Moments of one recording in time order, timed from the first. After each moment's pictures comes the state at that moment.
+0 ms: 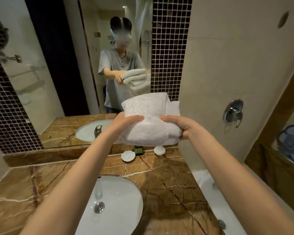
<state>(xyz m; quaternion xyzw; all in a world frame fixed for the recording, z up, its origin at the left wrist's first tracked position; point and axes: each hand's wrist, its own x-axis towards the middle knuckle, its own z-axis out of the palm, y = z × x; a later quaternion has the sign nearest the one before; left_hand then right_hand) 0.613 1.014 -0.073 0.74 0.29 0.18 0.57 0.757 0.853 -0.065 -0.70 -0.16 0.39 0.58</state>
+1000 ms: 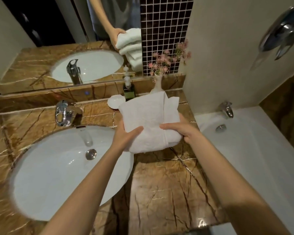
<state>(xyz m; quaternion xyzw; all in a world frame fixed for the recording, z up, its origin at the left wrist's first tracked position) 0.662 0.990 -0.363 0.67 0.42 0.16 0.59 0.841 0.857 -0.357 -0.69 -0.13 0.46 0.54</state>
